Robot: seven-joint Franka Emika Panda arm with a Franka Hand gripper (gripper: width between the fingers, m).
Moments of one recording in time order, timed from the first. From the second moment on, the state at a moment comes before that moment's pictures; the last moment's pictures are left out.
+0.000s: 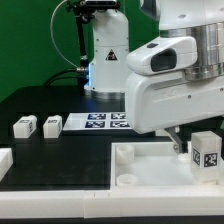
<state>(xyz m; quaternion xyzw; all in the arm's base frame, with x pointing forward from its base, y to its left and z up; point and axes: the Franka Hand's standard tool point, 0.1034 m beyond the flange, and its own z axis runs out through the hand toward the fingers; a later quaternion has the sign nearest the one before) 0.639 0.110 0.080 -0.99 -0.12 -0.03 0.06</state>
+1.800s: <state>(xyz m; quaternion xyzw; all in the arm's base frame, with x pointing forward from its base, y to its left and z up) 0.631 0.116 0.078 -0.81 0.58 0.07 0.09</state>
